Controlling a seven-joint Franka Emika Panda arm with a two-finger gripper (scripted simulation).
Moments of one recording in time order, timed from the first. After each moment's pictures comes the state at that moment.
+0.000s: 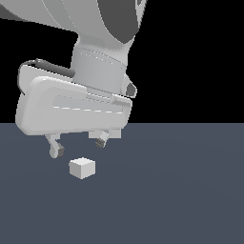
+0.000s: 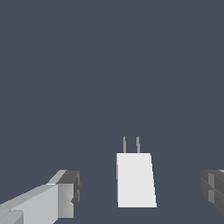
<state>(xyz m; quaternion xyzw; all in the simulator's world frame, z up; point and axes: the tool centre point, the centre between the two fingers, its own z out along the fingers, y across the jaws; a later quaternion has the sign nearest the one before) -0.063 0.077 0.053 -0.89 -0.43 -0.16 0.08</state>
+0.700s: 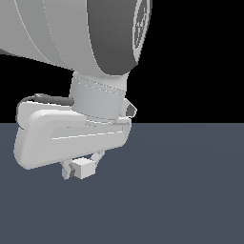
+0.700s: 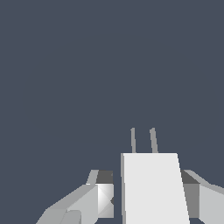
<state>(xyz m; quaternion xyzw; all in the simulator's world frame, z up) -0.065 0.078 0.012 -0.89 -0.43 -0.16 0.08</state>
